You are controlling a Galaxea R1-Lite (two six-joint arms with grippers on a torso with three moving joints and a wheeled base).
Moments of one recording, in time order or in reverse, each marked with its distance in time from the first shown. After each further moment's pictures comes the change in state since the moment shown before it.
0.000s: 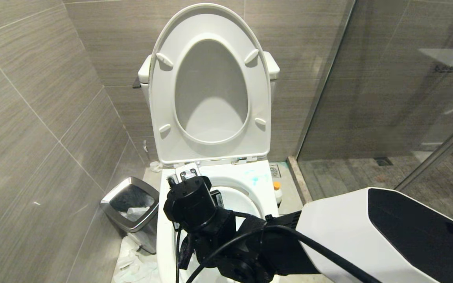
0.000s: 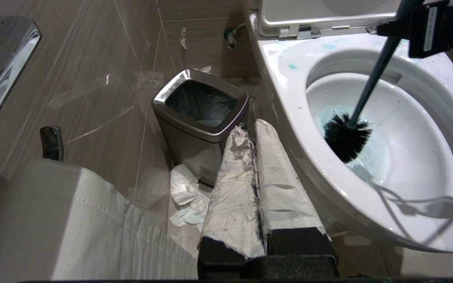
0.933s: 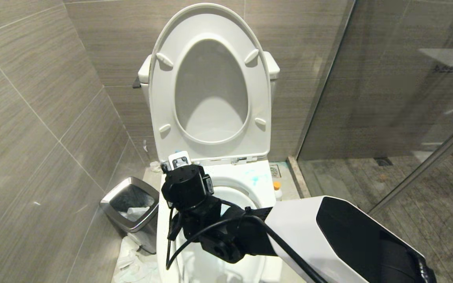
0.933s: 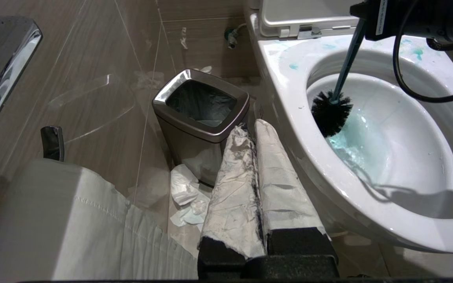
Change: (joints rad) left arm 0.000 0.000 0.000 0.000 0.000 0.000; right arm -0.058 0.198 -0.325 -0.049 -0.020 -0.134
